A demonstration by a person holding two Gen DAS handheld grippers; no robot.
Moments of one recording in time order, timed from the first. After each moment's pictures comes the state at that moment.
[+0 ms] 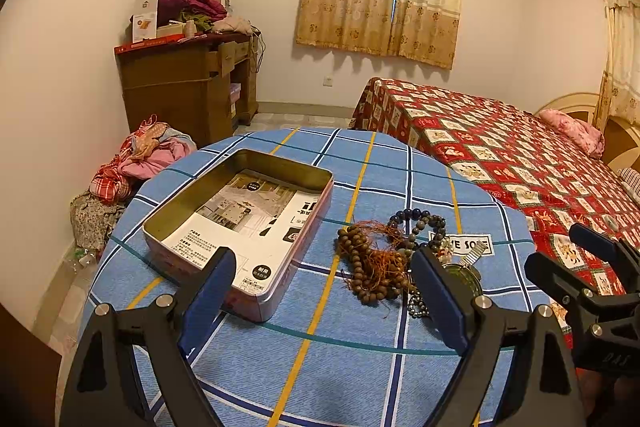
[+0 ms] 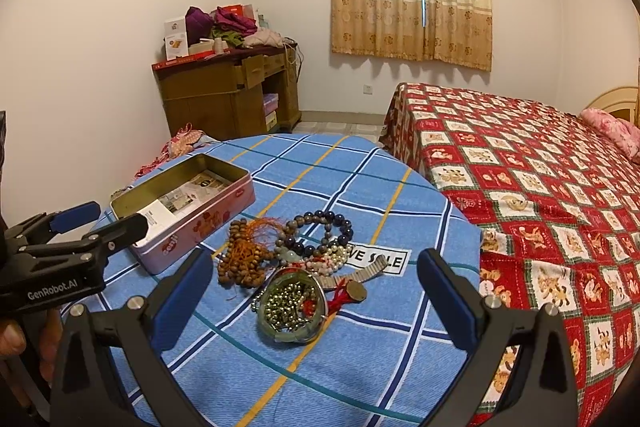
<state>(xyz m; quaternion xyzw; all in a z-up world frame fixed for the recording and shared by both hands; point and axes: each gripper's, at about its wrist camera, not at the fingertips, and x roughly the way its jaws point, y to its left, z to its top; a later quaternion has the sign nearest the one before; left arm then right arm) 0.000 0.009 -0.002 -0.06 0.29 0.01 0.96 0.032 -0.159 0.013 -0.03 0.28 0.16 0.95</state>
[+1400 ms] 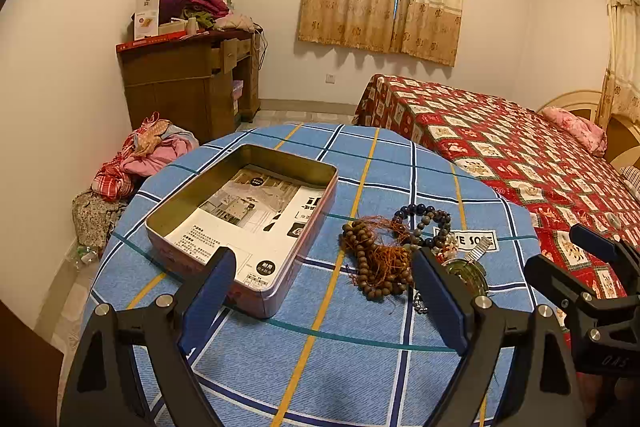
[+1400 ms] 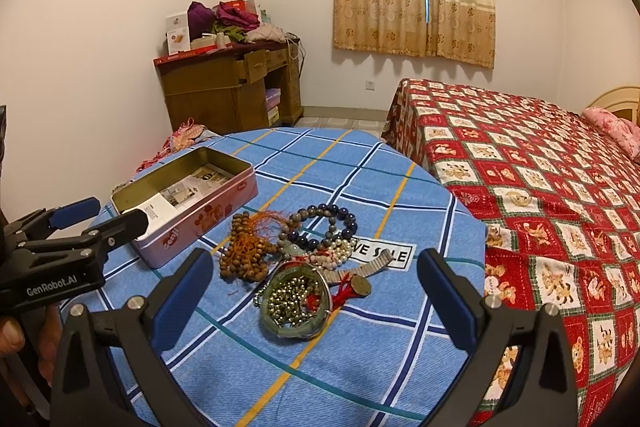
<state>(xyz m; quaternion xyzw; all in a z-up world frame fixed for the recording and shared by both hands) -0.001 0.010 -0.008 -0.05 0.29 0.01 0.95 0.032 -0.155 0.007 -0.03 0.28 0.16 0.94</state>
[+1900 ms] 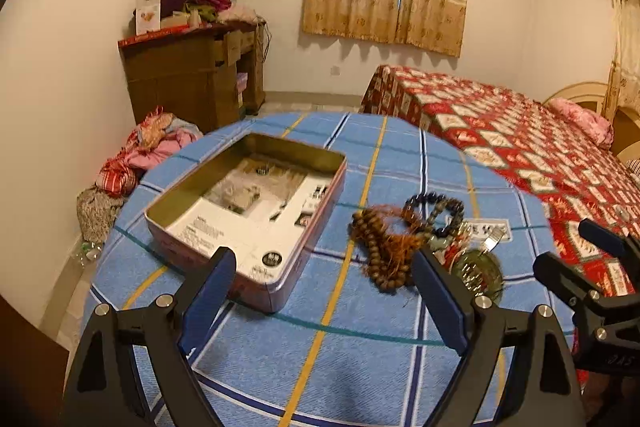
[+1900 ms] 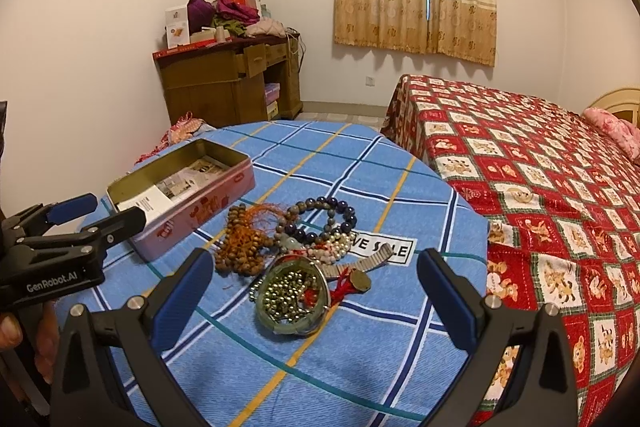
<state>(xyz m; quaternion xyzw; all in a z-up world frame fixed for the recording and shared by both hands) 0.007 0.013 -0.027 -0.05 0.32 0.02 0.95 0.037 -0.154 -0.007 -0.05 0.30 0.16 0.94</state>
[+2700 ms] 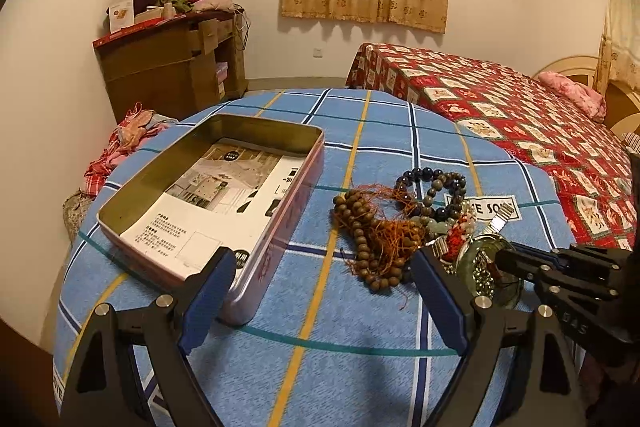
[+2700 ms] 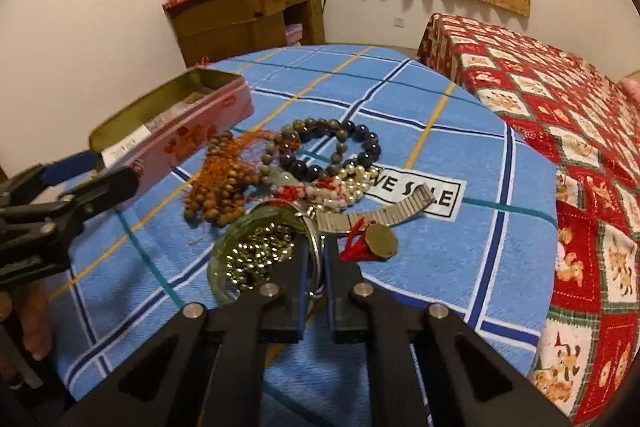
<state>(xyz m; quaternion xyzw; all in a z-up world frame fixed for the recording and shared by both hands) 0.039 -0.005 -0.044 -0.02 0.34 0.00 0.94 0.074 -0.157 -0.056 -0.03 0.39 0.22 0.89</state>
